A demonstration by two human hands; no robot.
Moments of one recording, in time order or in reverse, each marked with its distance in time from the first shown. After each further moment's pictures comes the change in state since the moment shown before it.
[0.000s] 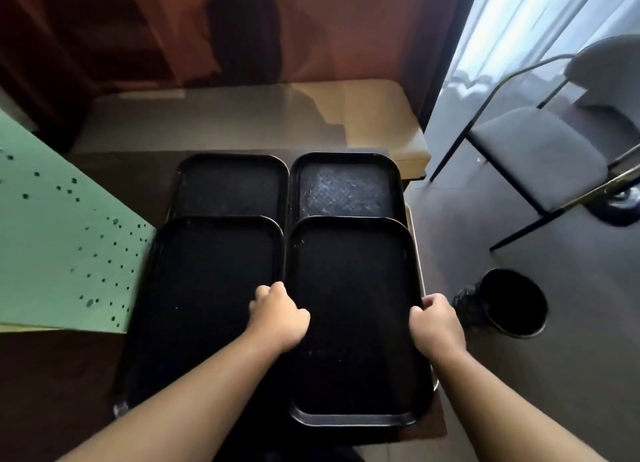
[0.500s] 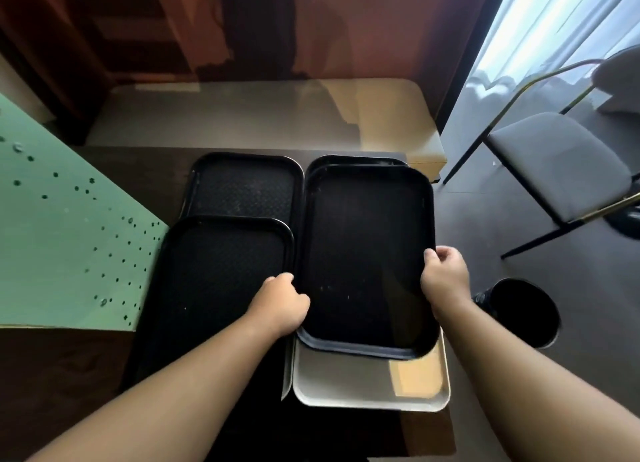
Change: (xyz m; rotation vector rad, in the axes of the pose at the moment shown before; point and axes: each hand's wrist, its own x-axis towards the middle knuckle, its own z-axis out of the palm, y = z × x) left_hand 0.026 0.000 -0.030 -0.073 -0.055 0.056; right_hand 0.044 -0.079 -0.017 0.430 0.098 -0.162
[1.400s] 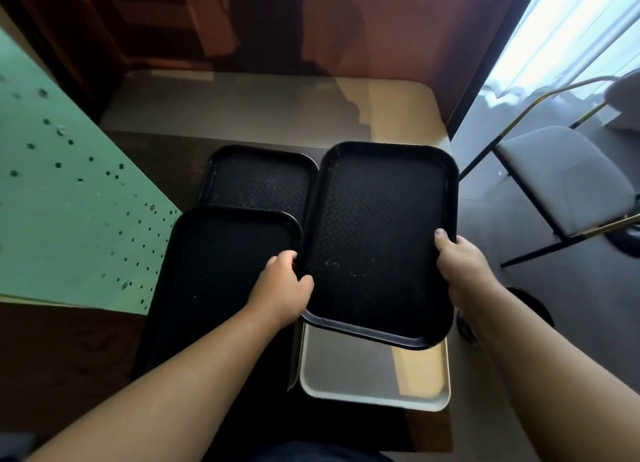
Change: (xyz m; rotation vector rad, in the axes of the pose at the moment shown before) left_hand -0.005 -0.011 -0.017 -0.210 0.161 0.128; right_hand -0.007 -0.052 -0.011 0.152 -0.221 0.152
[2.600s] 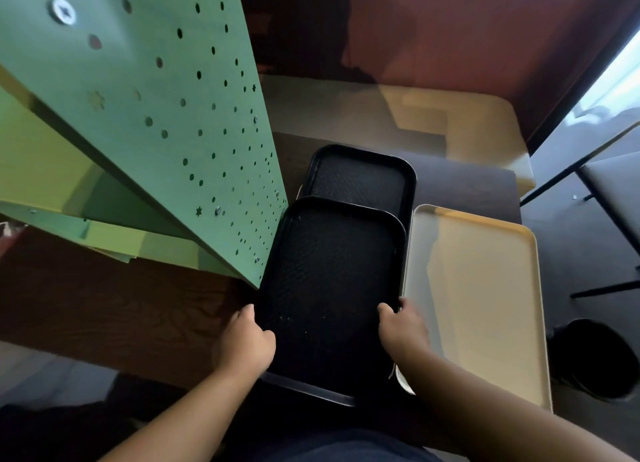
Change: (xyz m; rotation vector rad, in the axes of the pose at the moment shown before) left_hand -0.068 -0.199 -0.096 0.149 0.149 -0.417; right_hand -0.140 0.103 0.202 -0.520 -0.100 0.021
